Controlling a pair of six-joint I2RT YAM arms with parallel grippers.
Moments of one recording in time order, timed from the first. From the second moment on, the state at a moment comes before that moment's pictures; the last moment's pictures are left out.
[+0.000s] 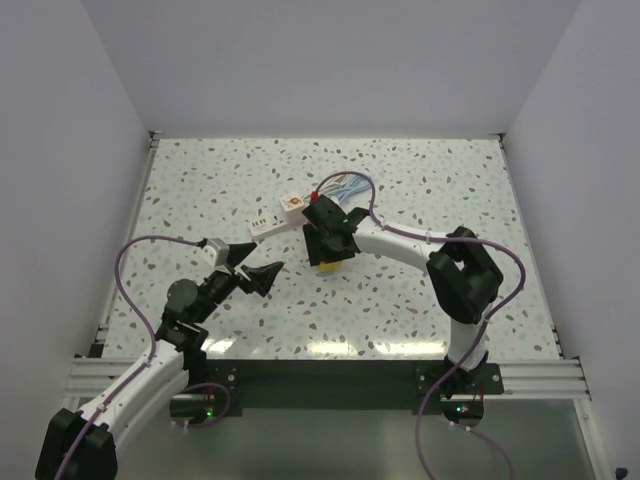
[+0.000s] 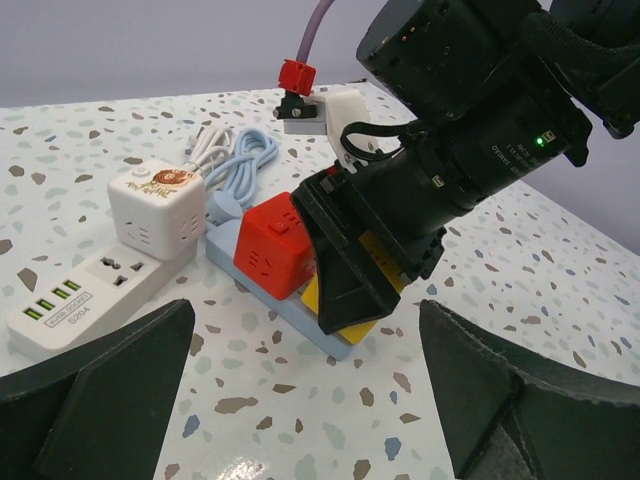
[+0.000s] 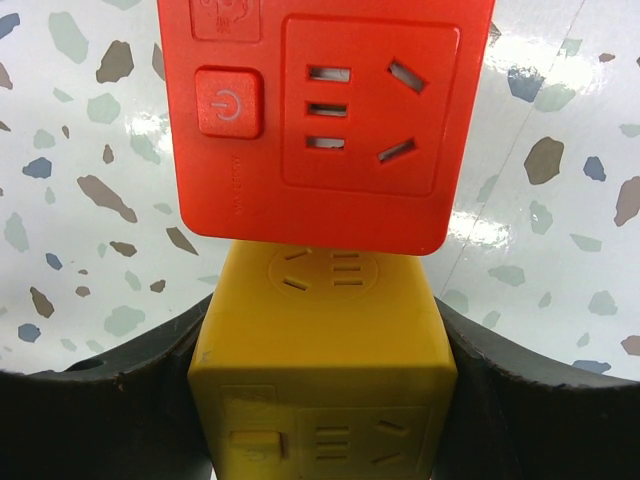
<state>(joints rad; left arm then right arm) -0.39 0.59 0.07 0.64 0.29 -0.31 0.82 1.89 1.36 -0.59 0.17 0.54</state>
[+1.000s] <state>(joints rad) -0.39 0.58 0.07 0.63 0.29 -0.31 0.89 1.91 1.32 -0.52 0.32 0.56</state>
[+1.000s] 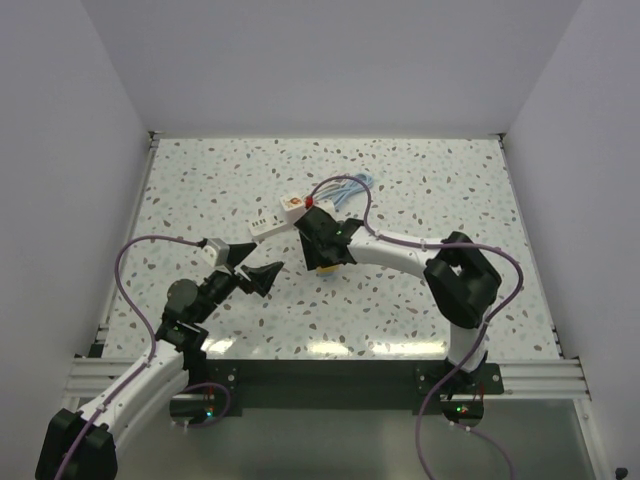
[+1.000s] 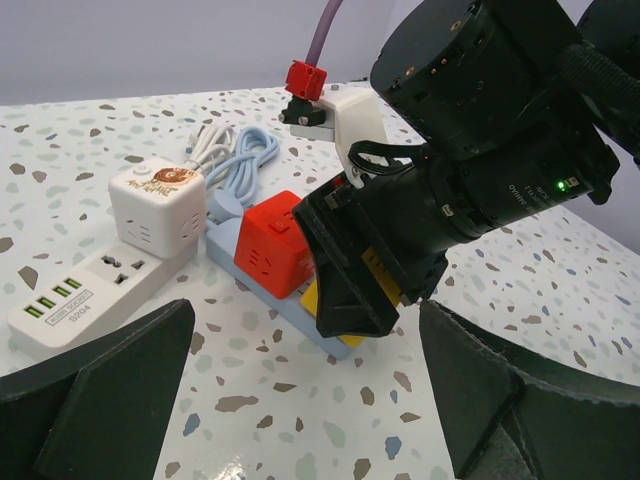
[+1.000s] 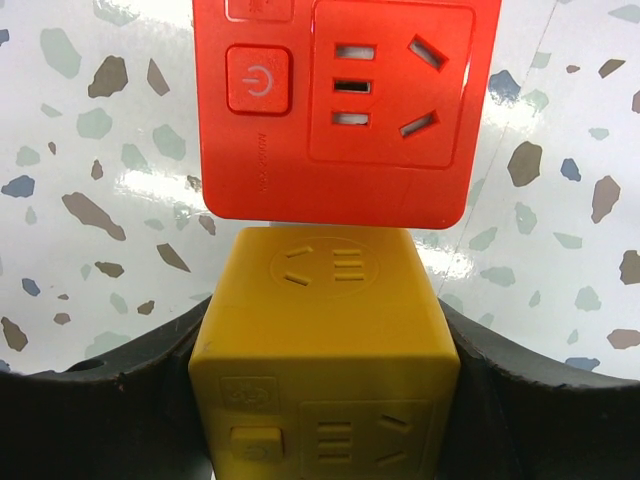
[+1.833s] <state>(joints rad) -0.39 0.61 0.07 0.63 0.27 -0.31 0.88 1.91 1.19 -0.32 0.31 0.54</state>
